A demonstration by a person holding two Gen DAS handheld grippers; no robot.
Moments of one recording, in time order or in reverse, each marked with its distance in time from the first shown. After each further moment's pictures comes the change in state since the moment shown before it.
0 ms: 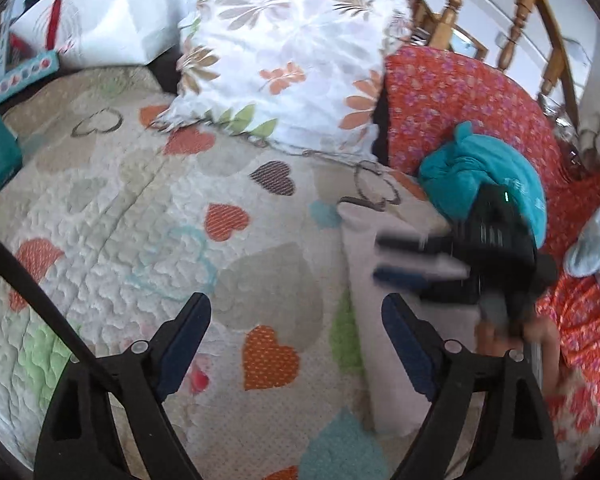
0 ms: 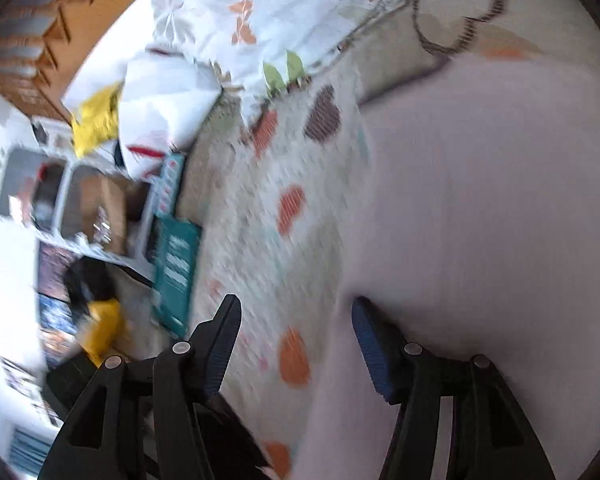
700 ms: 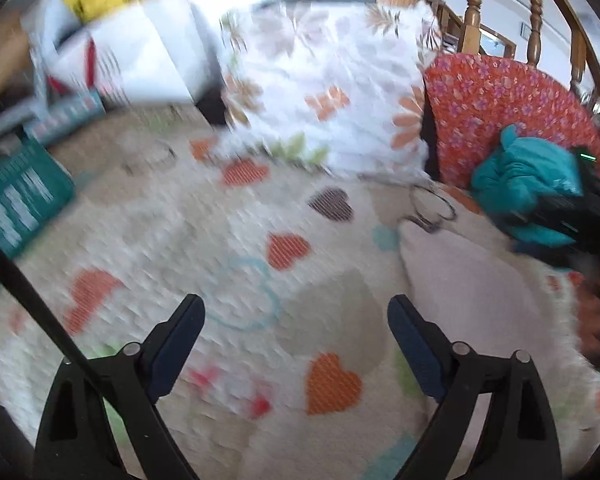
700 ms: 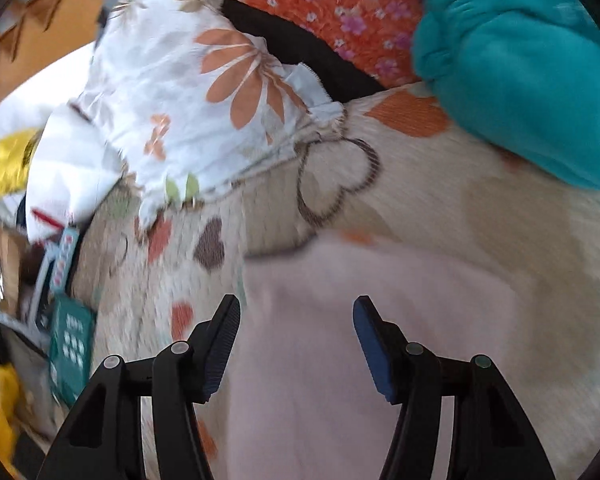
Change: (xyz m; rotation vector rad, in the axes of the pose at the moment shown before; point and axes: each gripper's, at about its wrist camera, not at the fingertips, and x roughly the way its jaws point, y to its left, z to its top) left arm -0.011 -0.004 -0.004 0.098 -0.161 0.275; right arm -0.089 0.035 0.009 -0.062 -0.298 -0.547
